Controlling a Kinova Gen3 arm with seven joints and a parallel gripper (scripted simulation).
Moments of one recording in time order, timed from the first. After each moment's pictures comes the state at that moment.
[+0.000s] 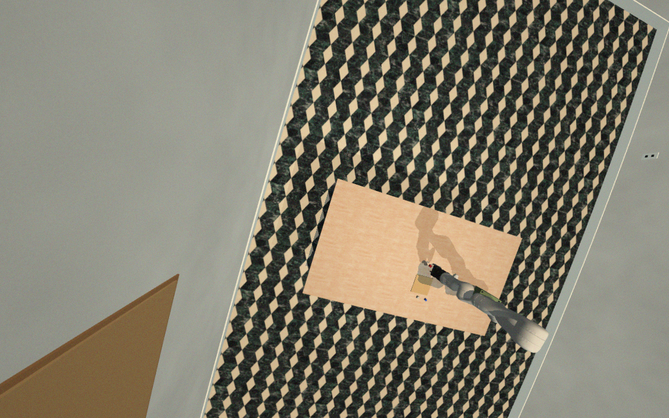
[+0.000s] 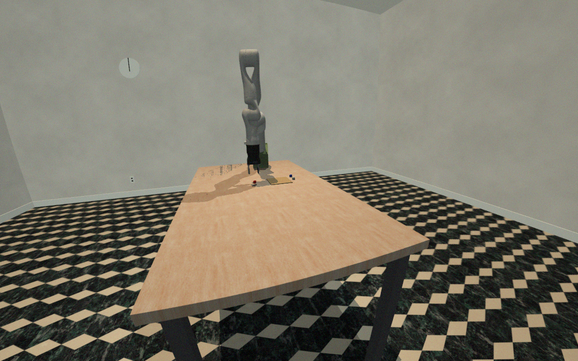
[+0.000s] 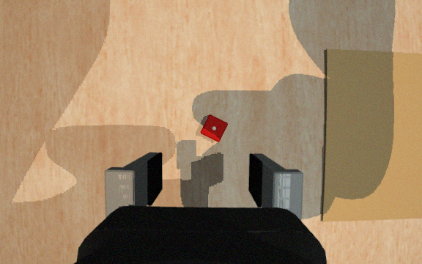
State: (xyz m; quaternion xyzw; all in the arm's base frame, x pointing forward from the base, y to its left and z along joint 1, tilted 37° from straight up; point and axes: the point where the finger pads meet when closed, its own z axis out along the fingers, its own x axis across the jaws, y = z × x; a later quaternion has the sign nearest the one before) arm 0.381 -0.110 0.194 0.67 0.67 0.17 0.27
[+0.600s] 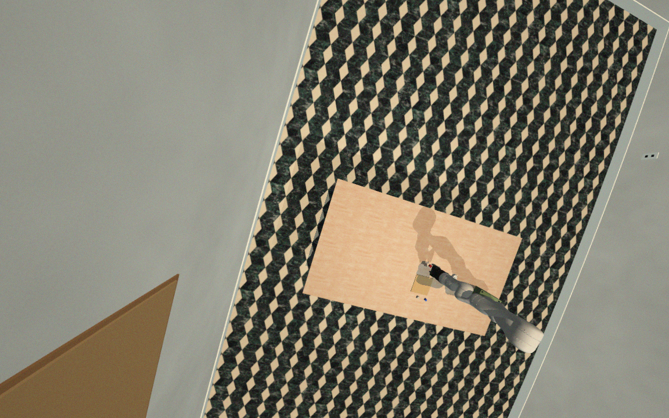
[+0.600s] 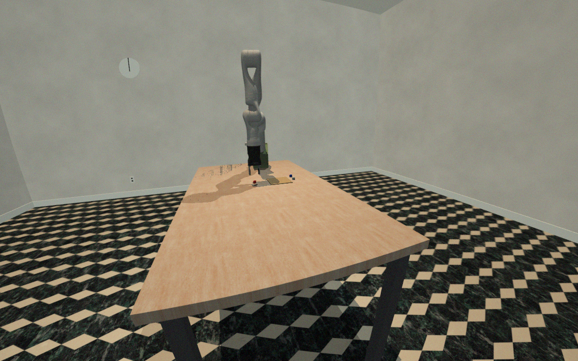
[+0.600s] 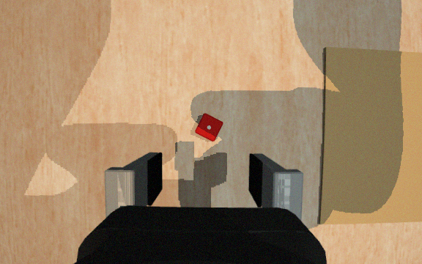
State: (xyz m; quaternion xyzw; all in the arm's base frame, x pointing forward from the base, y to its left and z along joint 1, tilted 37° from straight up) arm 0.385 -0.106 0.189 0.67 0.67 0.17 0.27
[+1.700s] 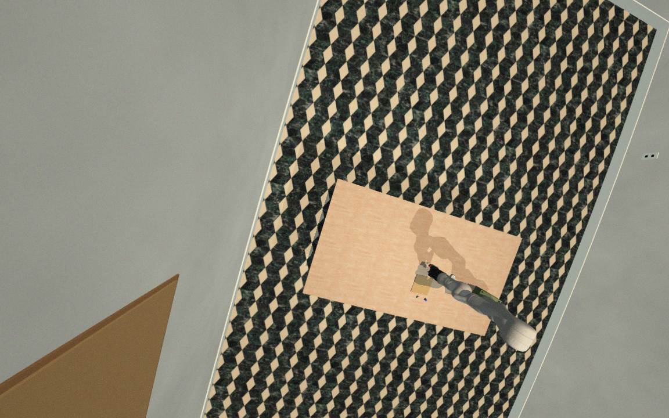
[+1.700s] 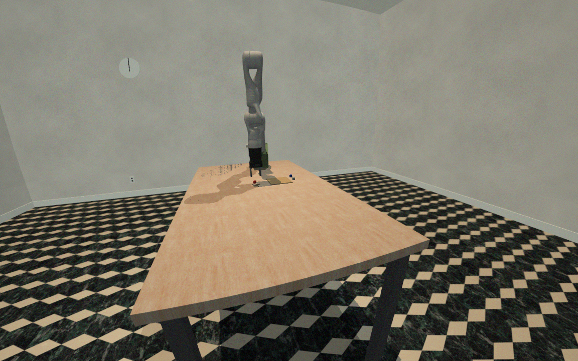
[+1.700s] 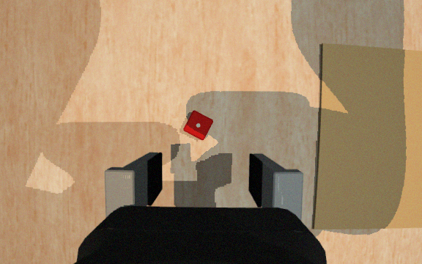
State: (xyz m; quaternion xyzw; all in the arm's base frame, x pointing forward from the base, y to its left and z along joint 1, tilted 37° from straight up) arm 0.394 -0.100 0.180 0.66 0.68 0.17 0.27
